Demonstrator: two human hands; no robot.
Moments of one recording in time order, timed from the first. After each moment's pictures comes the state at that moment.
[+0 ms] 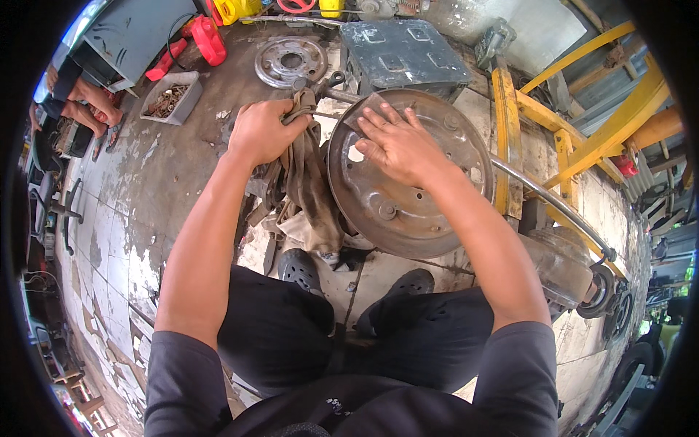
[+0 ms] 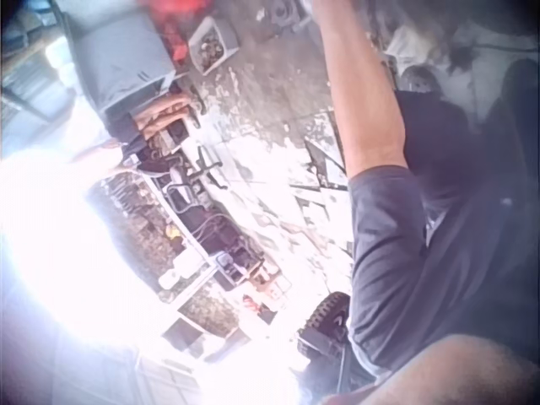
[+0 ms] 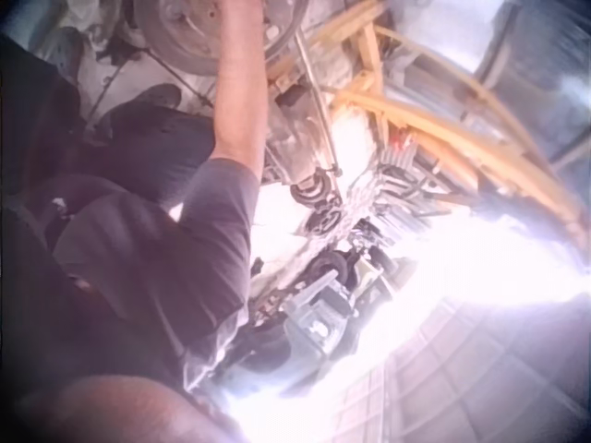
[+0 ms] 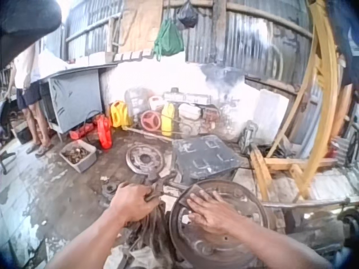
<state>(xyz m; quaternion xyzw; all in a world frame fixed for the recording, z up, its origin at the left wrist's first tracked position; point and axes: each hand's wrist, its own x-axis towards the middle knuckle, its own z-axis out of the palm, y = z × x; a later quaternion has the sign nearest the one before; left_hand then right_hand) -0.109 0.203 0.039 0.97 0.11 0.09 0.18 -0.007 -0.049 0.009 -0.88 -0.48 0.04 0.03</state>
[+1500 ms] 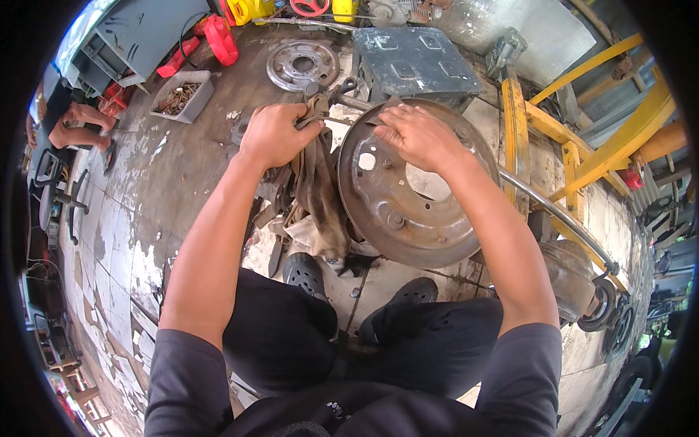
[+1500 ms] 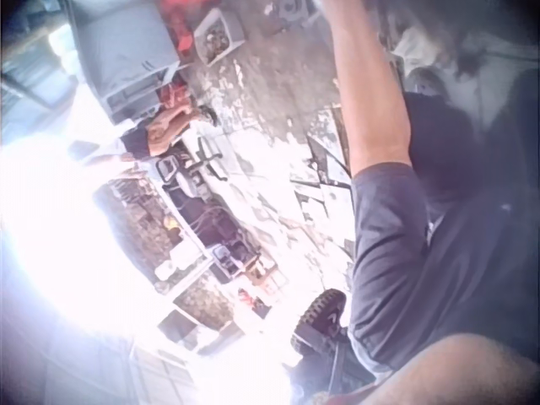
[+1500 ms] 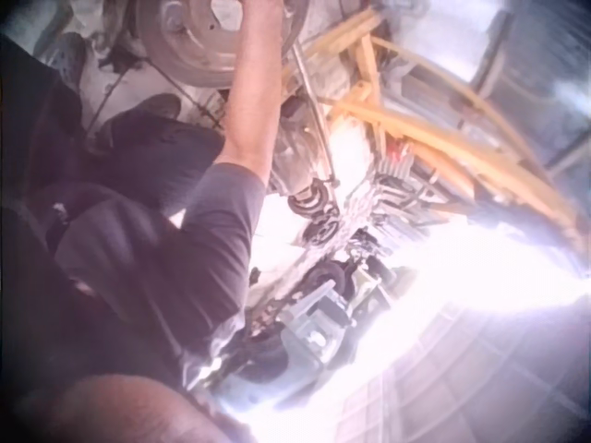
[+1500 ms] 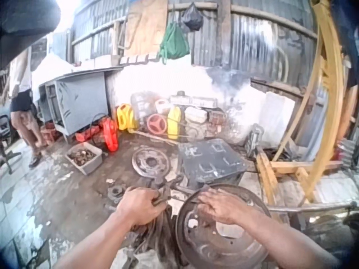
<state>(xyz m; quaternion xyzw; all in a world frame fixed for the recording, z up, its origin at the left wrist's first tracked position) -0.107 0.203 0.037 0.97 0.10 0.09 0.19 0.035 -0.046 0.011 -0.87 -0.48 0.04 0.09</state>
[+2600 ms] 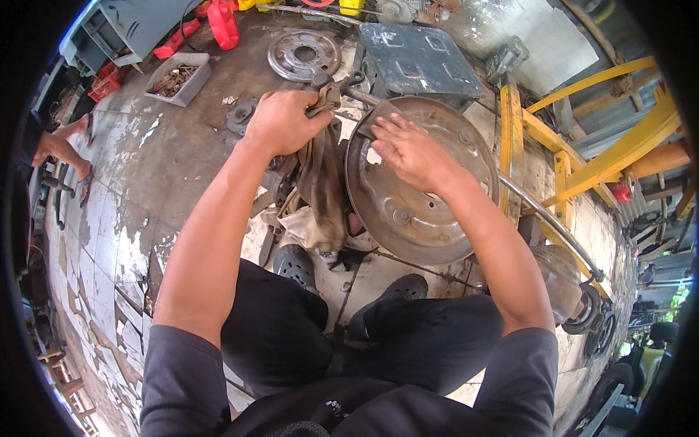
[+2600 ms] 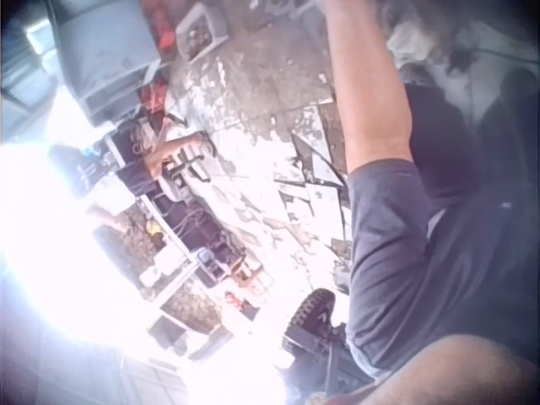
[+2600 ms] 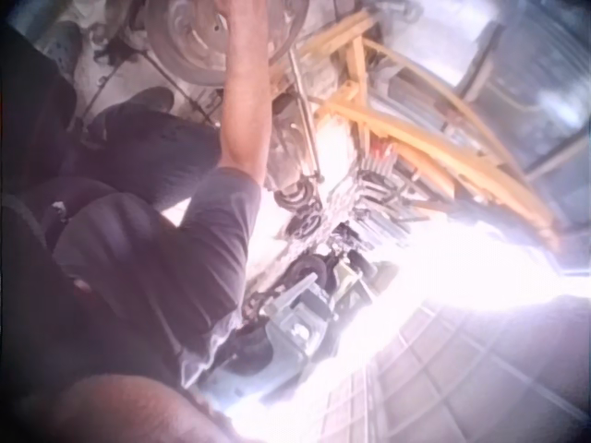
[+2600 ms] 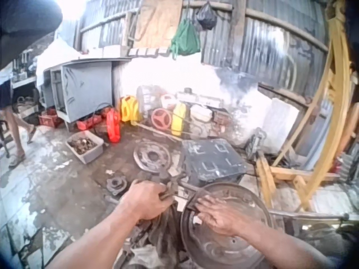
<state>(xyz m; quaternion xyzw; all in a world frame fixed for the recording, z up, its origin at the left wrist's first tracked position) -0.112 0.211 0.033 0.97 0.09 0.09 0.21 -0.006 -0.039 0.015 -0.85 -0.51 0.11 0.11</state>
